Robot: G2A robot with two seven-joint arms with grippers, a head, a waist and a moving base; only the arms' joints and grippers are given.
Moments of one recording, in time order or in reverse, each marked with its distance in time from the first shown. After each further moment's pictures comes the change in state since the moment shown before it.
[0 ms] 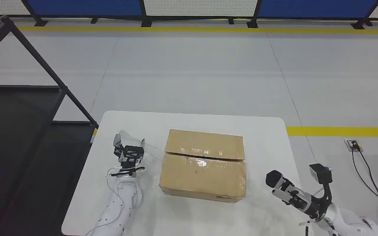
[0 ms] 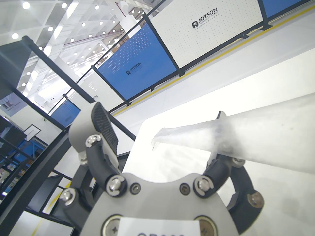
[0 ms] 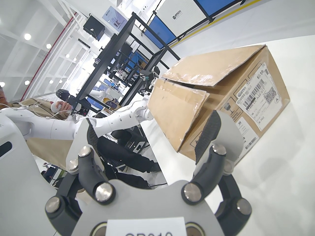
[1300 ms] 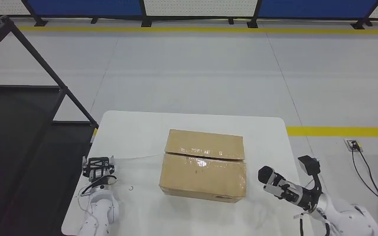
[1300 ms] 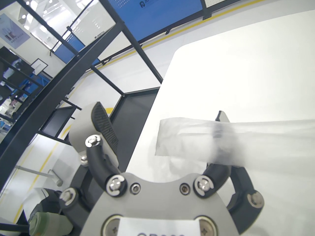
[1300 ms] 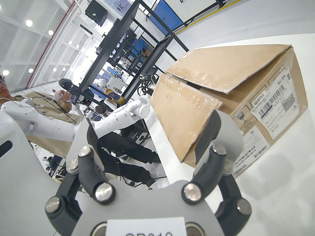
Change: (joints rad) left arm 0.208 0.067 -0.257 -0.221 -0.041 -0.092 -0.326; right arm 0.104 0.017 -0.079 0.030 0.028 0.036 0.072
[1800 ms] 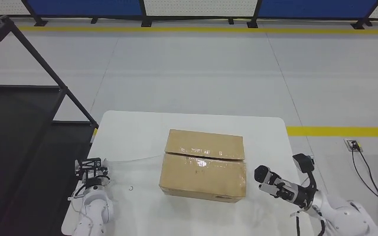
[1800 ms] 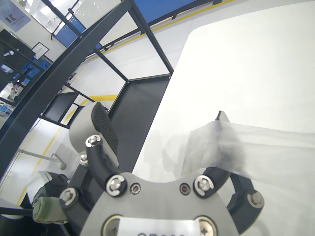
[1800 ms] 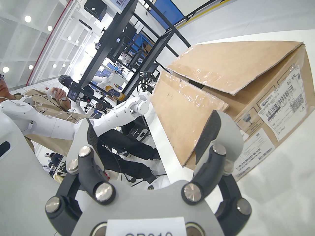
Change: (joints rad) left arm -0.006 0.011 -0.048 0.019 -0.002 -0.003 -0.070; right arm 0.031 0.002 -0.036 0.003 -0.013 0.020 0.001
